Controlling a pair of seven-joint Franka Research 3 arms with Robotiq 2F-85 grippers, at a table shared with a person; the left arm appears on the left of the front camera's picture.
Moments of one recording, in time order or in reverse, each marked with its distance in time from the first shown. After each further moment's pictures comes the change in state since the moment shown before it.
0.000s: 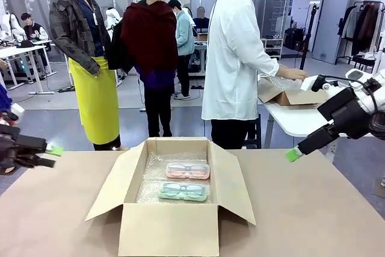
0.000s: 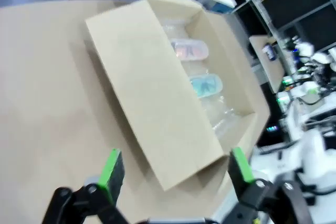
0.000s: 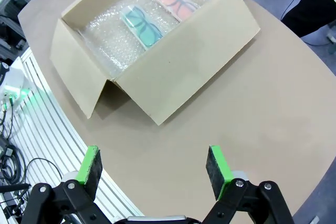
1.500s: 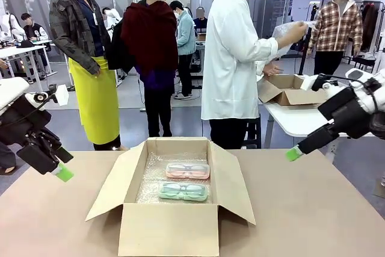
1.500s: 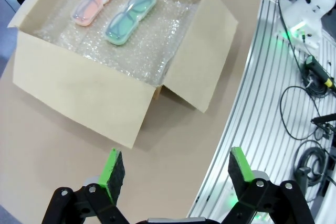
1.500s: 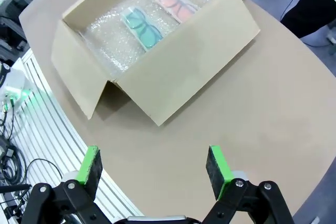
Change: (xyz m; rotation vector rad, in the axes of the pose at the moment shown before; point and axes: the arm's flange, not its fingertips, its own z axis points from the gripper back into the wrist) left arm -0.024 -0.228 -0.022 0.173 0.500 -0.803; right arm -0.001 -0.002 0.003 0.002 -0.008 -0.005
